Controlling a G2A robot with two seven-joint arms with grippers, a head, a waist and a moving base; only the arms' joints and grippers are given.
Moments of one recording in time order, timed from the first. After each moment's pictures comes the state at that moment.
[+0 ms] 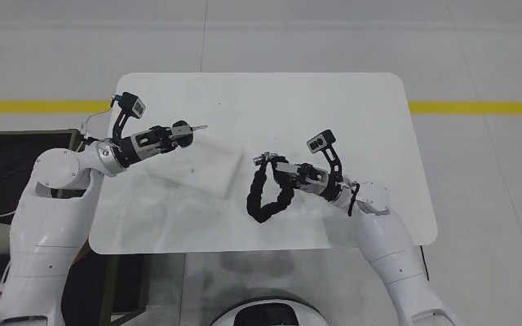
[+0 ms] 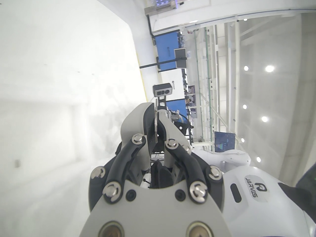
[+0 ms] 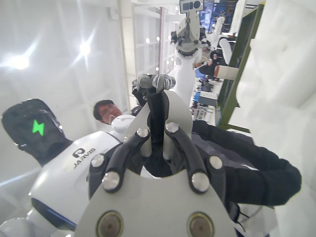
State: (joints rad) left arm 1.21 -0.90 -1.48 -1.56 -0.53 -0.18 -1.06; right arm -1.19 -1.38 1.22 -1.29 0.73 -0.31 1.24
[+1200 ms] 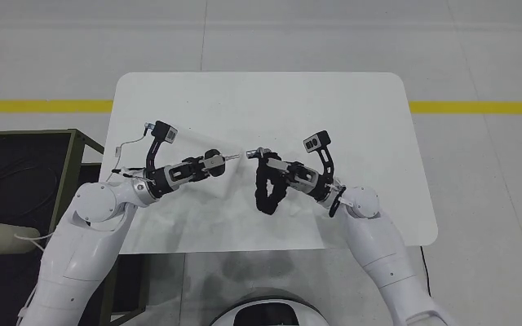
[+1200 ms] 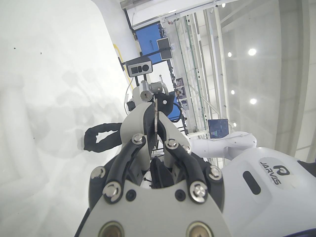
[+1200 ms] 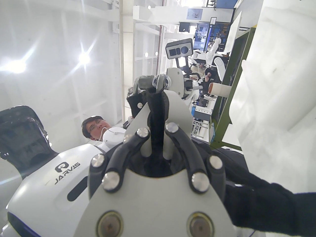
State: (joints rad) left arm 1.39 -0.95 -1.43 -1.76 -0.43 -0.30 -0.94; right arm -1.20 -1.40 1.19 -1.30 0.58 -0.43 1.08
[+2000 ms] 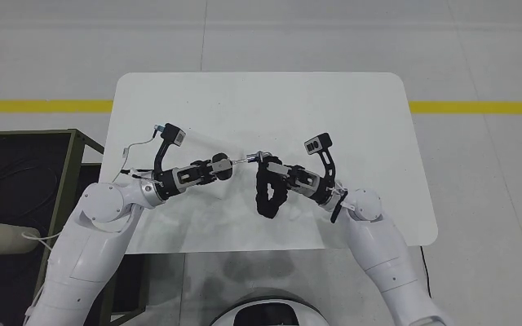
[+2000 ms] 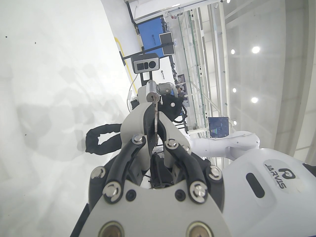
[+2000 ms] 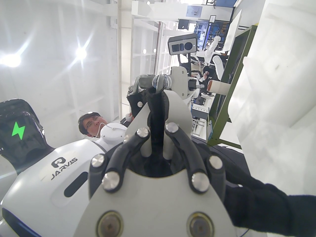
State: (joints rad) left arm 1.38 -0.97 -1.41 -1.78 -0.39 -0.26 -0.94; right arm -1.23 -1.39 1.20 -1.35 0.55 -0.44 1.09
